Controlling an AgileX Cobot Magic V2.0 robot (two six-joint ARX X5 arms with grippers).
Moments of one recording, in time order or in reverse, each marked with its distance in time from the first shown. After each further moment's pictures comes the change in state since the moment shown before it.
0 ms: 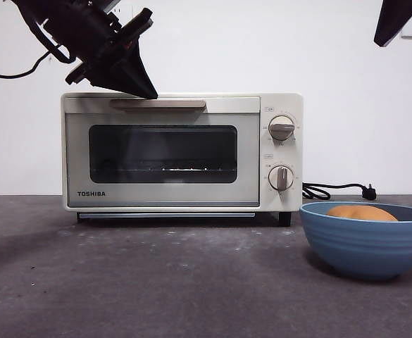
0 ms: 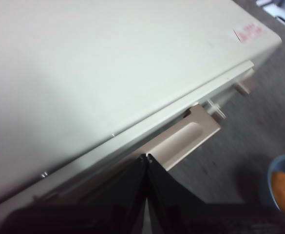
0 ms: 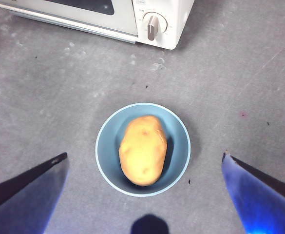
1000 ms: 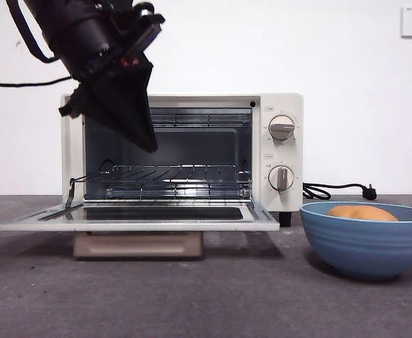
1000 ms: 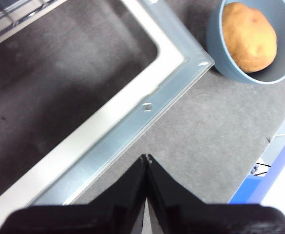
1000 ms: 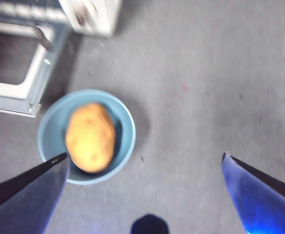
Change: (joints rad) left arm -0.166 -0.003 -0.019 -0.478 -0.003 0.051; right arm -0.146 0.049 0.082 -0.155 0.063 0.011
